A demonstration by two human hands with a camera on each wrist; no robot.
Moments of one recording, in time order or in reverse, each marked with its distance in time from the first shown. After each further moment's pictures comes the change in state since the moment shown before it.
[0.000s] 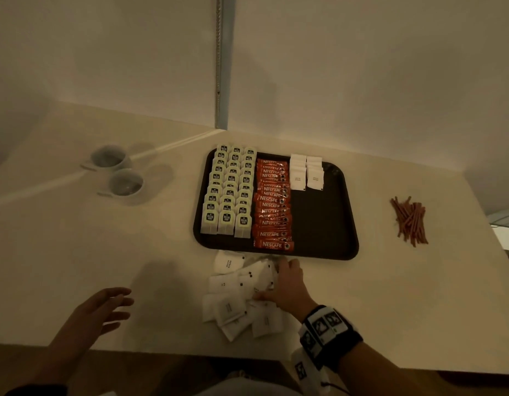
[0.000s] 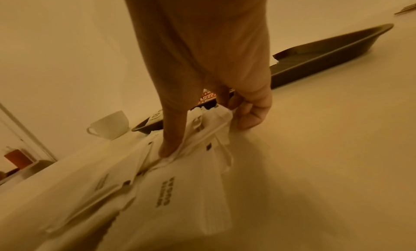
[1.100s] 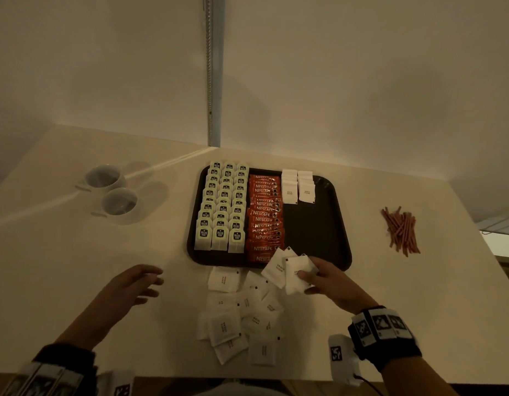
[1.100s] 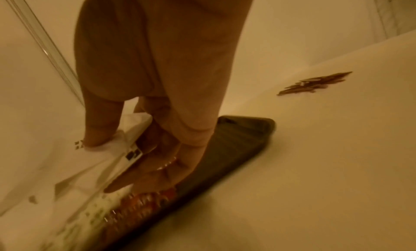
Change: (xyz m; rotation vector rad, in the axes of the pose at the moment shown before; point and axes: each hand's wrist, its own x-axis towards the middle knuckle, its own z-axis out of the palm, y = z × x) left_hand 0.010 0.069 0.039 0.167 -0.144 0.229; right_hand -0.006 0.044 -0.095 0.702 -0.202 -0.074
